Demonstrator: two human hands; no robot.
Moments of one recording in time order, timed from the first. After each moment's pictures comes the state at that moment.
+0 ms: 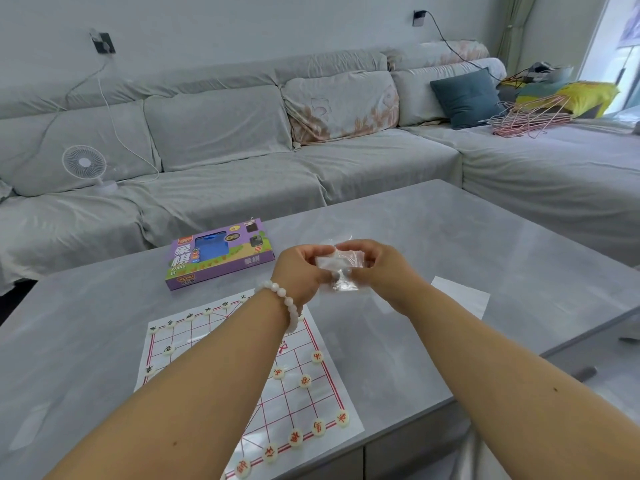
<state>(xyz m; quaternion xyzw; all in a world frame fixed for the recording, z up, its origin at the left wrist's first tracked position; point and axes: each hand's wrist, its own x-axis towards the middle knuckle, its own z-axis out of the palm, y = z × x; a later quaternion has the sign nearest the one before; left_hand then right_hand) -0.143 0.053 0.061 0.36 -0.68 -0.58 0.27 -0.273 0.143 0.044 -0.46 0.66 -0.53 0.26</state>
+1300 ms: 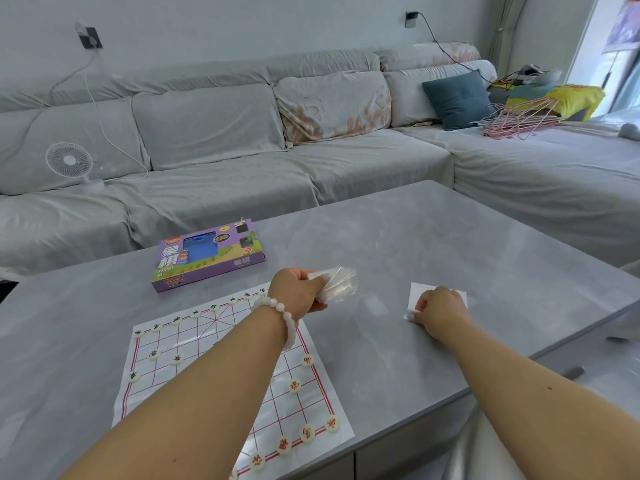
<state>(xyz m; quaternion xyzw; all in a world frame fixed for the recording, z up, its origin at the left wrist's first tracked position) -0.153 0.056 0.033 0.43 -0.61 -0.62 0.25 -0.362 0.187 -0.041 -0.32 0.93 -0.15 0.11</state>
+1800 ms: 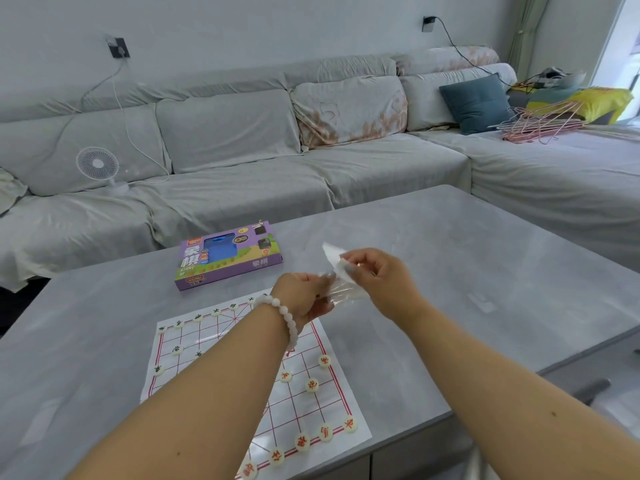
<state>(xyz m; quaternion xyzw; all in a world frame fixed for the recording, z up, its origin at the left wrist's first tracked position) -0.130 0.053 0.046 0.43 -0.54 -0.69 0.24 -0.256 0.139 0.038 -0.48 0.66 -0.56 0.16</state>
